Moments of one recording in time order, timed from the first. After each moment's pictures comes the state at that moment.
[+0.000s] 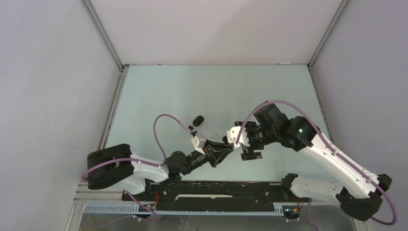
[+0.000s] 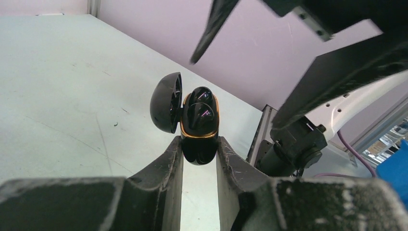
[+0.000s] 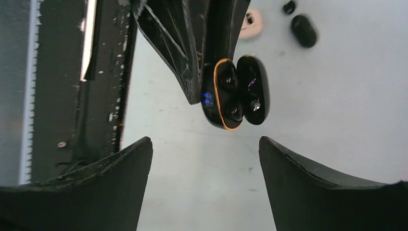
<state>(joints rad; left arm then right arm) -1.26 1.39 0.28 1.34 -0.17 -0.36 0.89 1.02 1.22 -1.06 -0.38 -0.85</state>
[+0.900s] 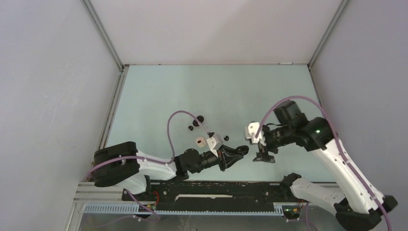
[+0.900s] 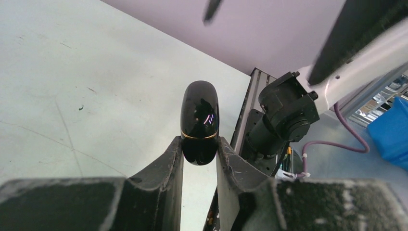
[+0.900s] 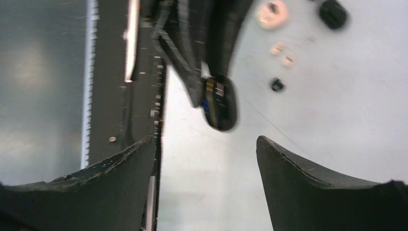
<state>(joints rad) -1.29 1.46 0.41 1.15 -0.06 -0.35 0.65 0.99 1.22 -1.29 -0.68 -0.91</state>
